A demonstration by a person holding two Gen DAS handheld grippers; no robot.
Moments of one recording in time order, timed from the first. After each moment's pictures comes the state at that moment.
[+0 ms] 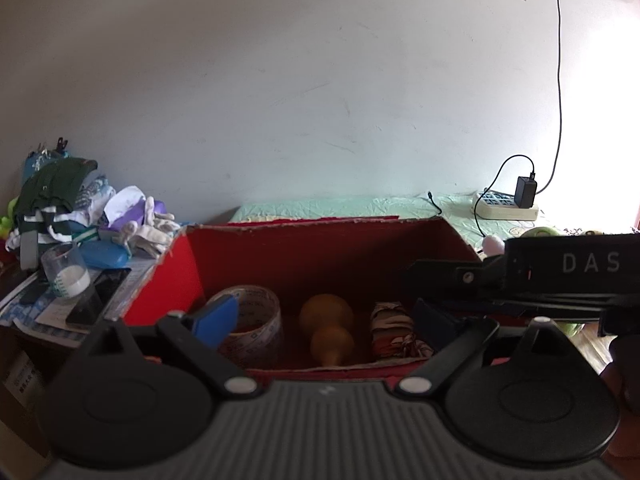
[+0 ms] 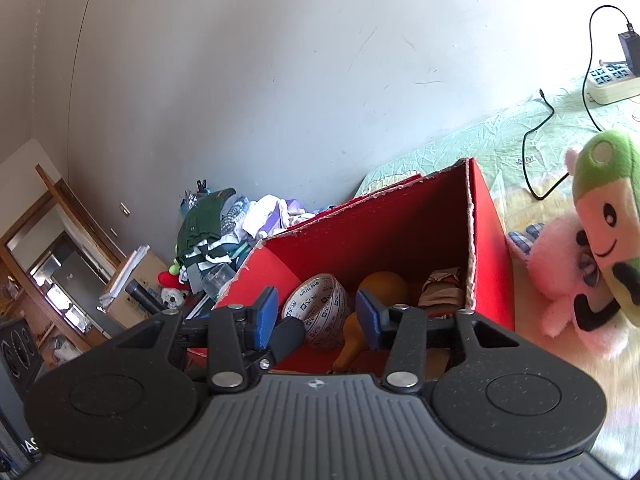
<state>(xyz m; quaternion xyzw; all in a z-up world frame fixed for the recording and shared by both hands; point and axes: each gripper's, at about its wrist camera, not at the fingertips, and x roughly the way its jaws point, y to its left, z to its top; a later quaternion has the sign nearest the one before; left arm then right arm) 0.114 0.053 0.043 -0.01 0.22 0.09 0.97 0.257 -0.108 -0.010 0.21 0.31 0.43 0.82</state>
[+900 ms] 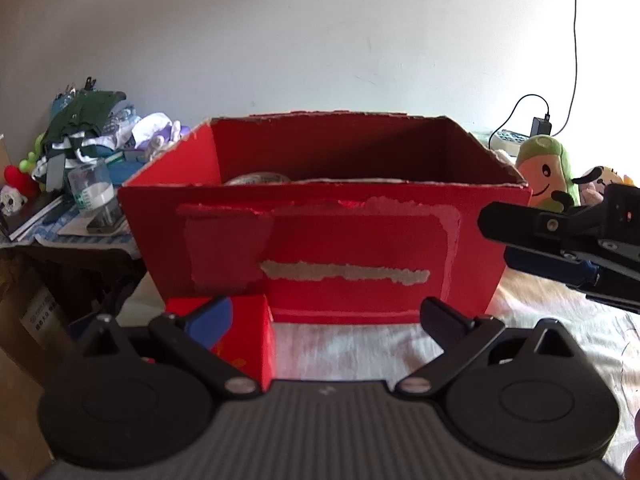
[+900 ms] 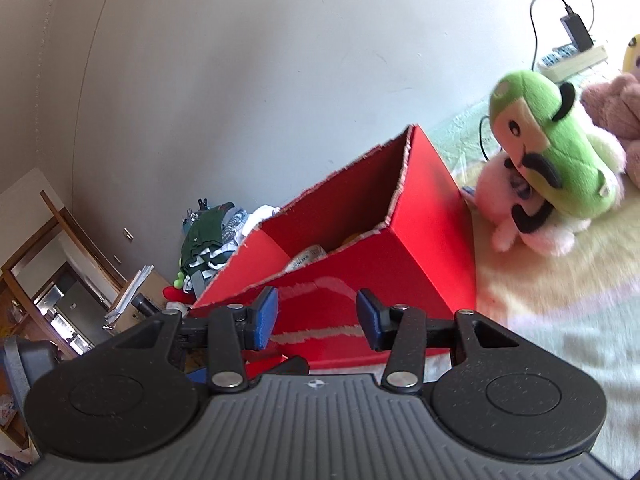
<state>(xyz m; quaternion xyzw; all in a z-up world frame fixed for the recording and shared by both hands) 0.065 0.028 -0.015 -0.02 0.30 0.13 0.95 0.191 -0.161 -0.051 0.25 0.28 0.41 0.83</state>
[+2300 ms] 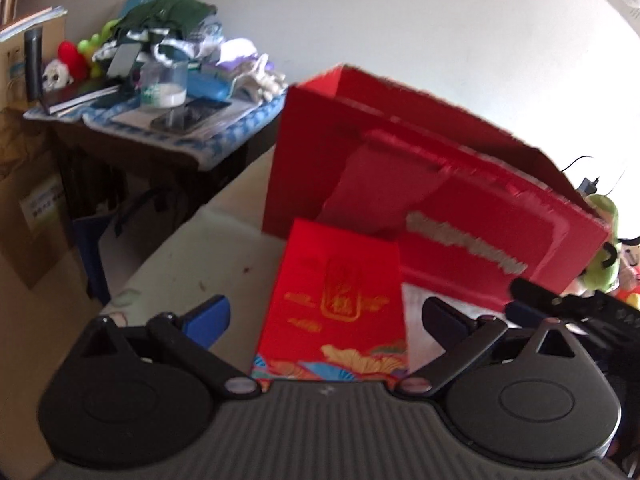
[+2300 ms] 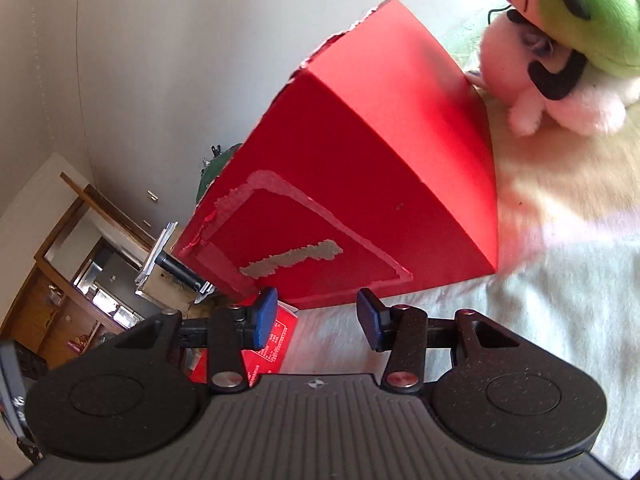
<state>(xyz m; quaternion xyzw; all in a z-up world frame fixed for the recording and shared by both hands) 0.007 0.118 -0.040 -0.18 0.30 0.18 0.92 0.214 -0.145 -0.116 0.27 0.36 0.47 0.76</state>
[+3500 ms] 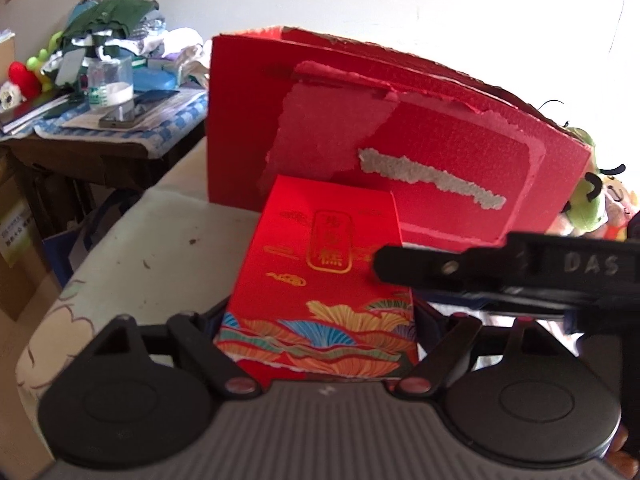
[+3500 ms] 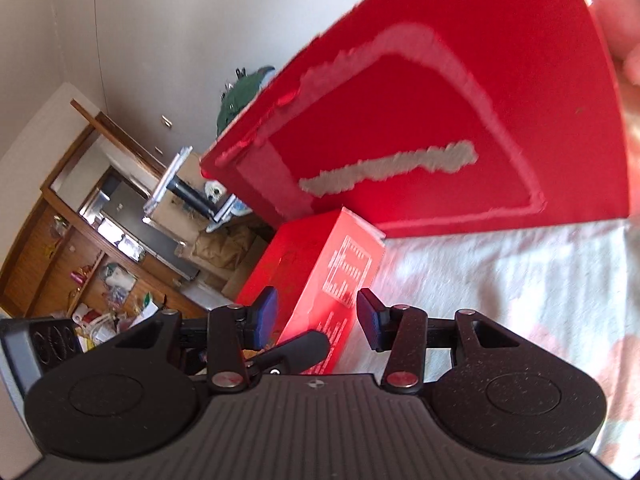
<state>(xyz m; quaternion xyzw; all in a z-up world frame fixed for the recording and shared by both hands) 0.019 0.097 -0.067 -0.14 0.32 0.11 0.93 0.183 -0.095 -0.102 0.18 0.41 0.52 0.72</state>
